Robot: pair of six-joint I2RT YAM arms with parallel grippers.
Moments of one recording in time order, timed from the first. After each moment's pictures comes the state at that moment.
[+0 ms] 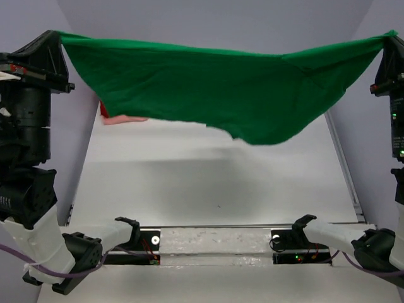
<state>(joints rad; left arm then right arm) -0.29 1.18 2.25 -0.54 -0.20 -0.16 0.55 1.11 2.11 -0.40 0.44 -0.41</state>
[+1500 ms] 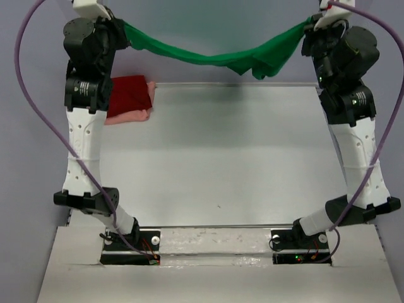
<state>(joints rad) -0.15 1.65 2.31 -0.51 -0.08 -0.18 0.31 1.56 2.24 -0.41 0.25 -0.31</state>
